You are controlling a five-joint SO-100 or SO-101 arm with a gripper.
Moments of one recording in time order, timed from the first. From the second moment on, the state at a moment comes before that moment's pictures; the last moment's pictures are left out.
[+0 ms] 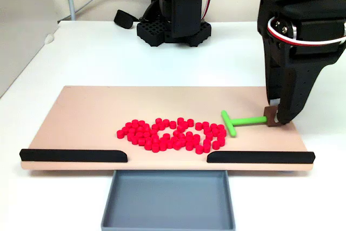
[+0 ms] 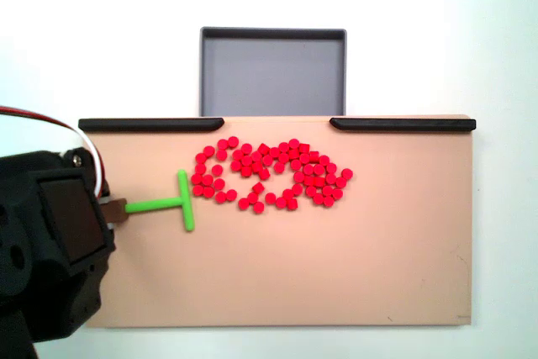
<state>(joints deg) -19.8 57.1 58.4 88.8 14.1</state>
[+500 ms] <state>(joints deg) -19.5 55.8 57.3 88.7 13.9</state>
